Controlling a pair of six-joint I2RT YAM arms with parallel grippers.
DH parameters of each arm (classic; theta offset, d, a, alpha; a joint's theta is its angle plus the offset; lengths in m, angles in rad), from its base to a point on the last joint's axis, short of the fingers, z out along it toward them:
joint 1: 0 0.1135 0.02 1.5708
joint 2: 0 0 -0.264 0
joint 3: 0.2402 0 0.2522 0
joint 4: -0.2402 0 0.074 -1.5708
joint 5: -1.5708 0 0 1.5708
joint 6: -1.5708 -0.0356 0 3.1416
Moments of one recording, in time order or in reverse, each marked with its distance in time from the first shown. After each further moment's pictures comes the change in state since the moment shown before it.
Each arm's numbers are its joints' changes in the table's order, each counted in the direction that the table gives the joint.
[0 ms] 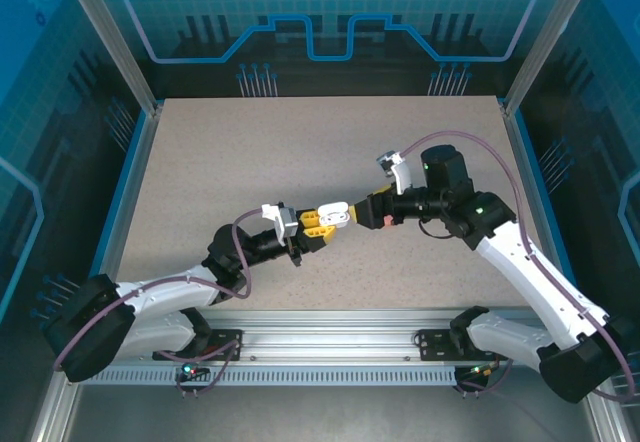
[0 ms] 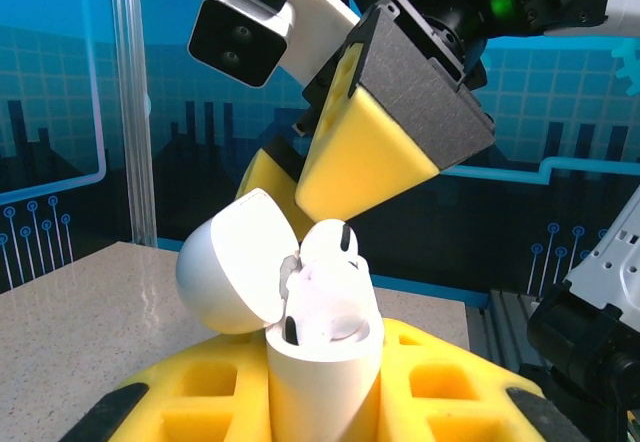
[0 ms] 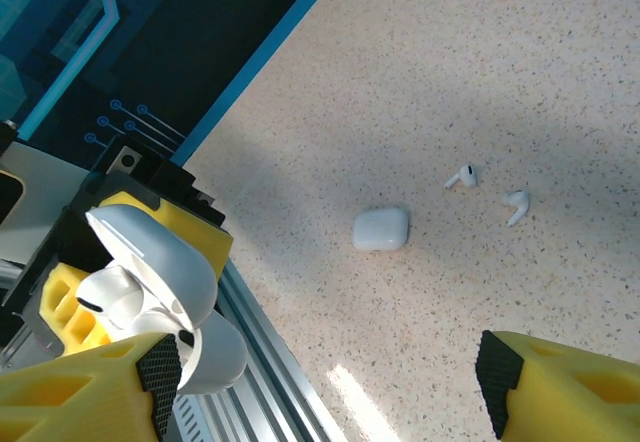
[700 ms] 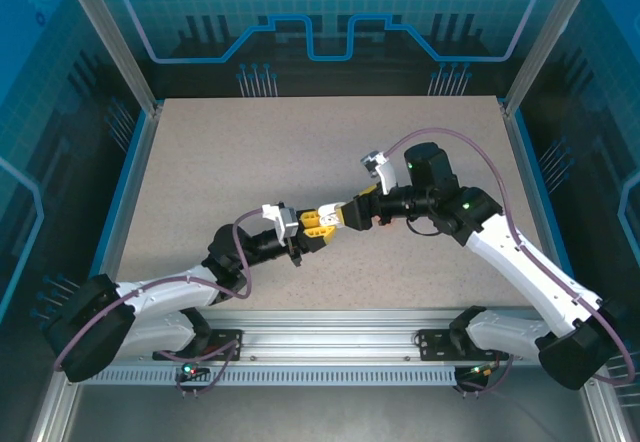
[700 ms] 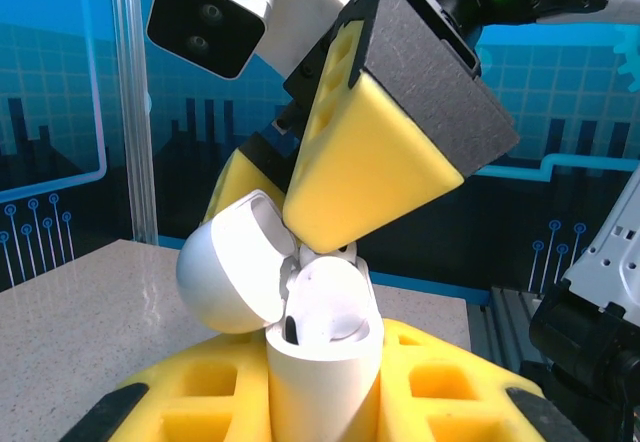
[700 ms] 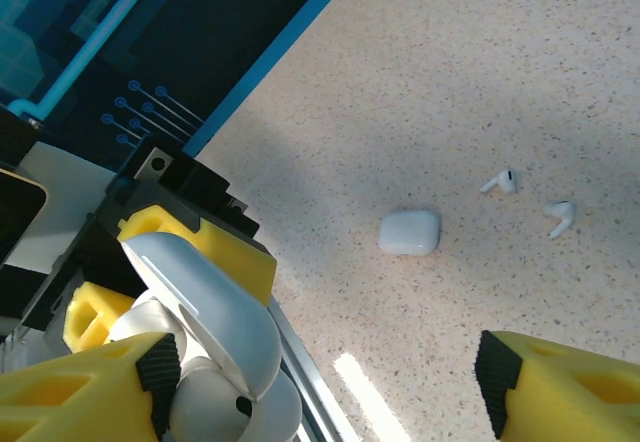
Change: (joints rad) left arm 0.000 0.000 0.000 -0.010 0.000 -0.004; right arm 0.086 -0.068 0.040 0.021 -0.030 -0.012
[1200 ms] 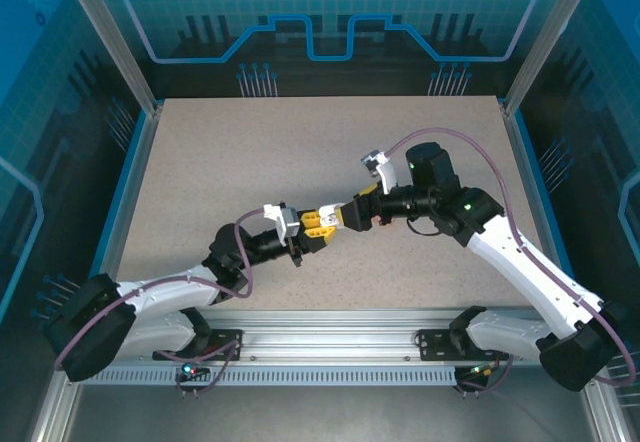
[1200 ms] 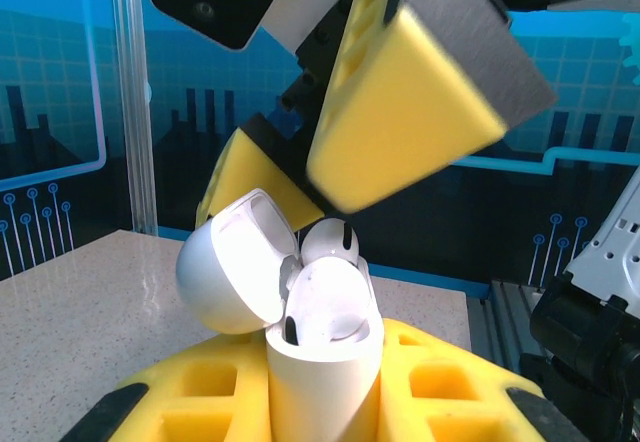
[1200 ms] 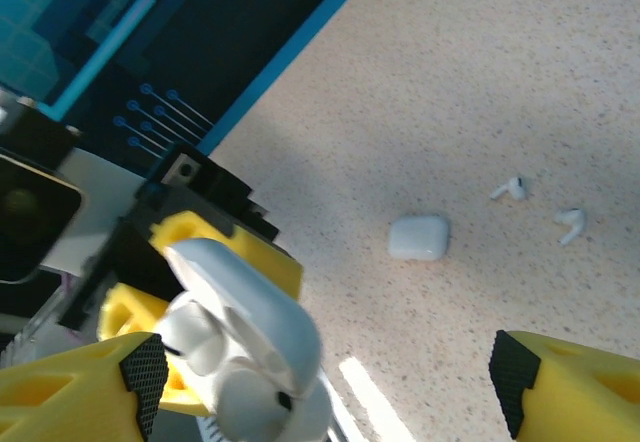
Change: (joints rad) left arm 0.001 -0.006 0.000 -0.011 0.000 0.000; right arm 0.001 0.010 0.000 0.029 0.041 -0.012
